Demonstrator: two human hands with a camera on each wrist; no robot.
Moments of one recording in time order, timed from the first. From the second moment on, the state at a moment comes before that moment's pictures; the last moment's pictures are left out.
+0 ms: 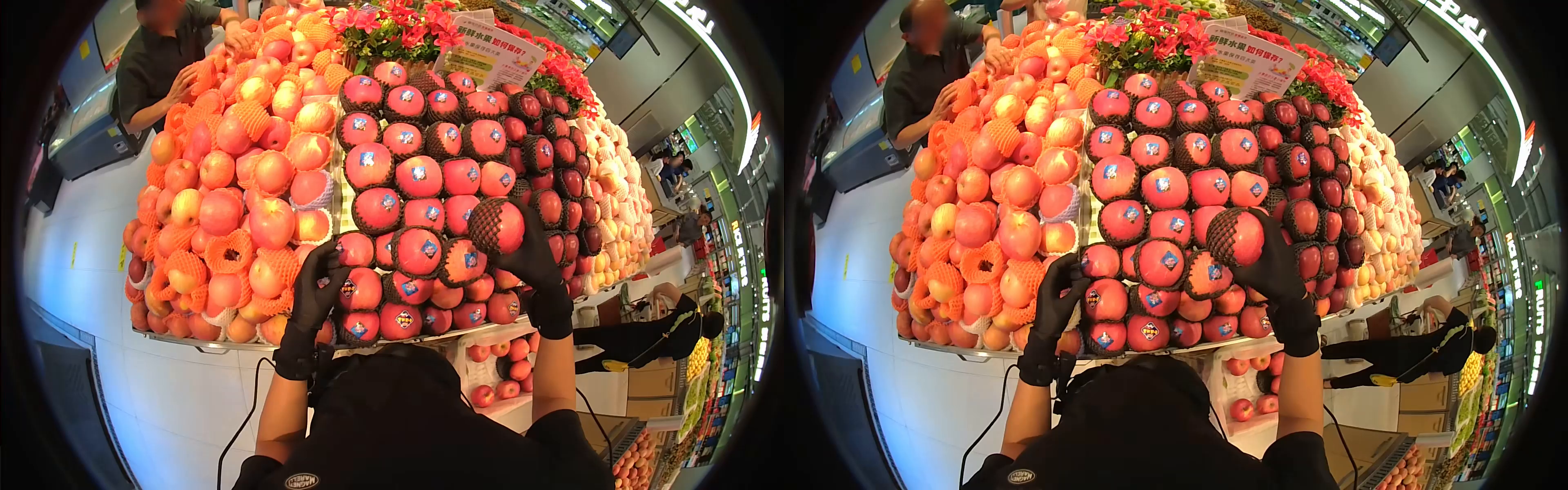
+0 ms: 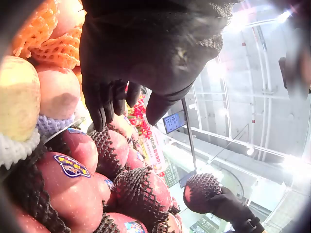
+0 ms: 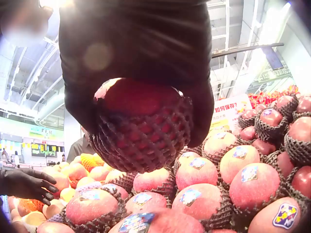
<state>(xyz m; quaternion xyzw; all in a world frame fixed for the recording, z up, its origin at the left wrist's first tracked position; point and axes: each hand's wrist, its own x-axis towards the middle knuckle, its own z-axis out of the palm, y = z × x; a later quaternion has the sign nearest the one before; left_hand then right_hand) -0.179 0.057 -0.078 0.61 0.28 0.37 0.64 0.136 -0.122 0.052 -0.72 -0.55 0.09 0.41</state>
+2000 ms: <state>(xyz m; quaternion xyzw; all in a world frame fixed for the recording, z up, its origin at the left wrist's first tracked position) -0.165 0.067 -0.097 0.74 0.14 0.33 0.56 0.064 -0.098 -0.012 -0.72 -0.65 0.00 0.26</state>
